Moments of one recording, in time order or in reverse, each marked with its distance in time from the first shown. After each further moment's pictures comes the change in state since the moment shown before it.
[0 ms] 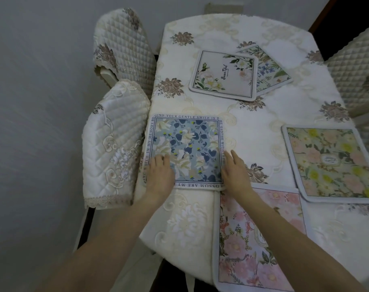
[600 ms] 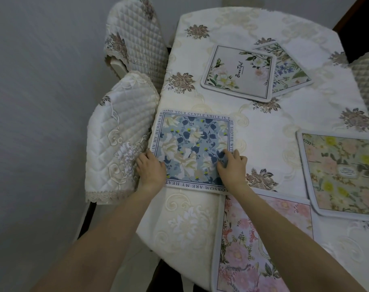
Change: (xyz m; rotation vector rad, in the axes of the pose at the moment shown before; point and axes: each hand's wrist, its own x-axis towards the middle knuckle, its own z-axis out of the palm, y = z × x) left_hand 0.019 -0.025 0.008 -0.297 -0.004 -0.473; right_hand 0.039 -0.022 0.022 0.126 0.057 0.057
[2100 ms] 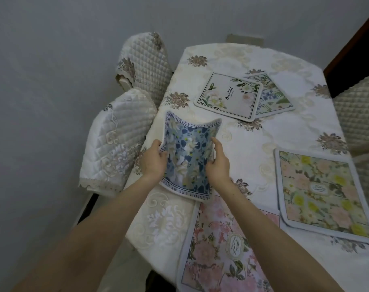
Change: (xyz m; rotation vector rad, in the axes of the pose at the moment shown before) left_hand -0.053 0.077 -0.042 -0.351 0.146 0.156; right_hand -0.023 -0.028 -0.084 0.481 -0.031 -0.109
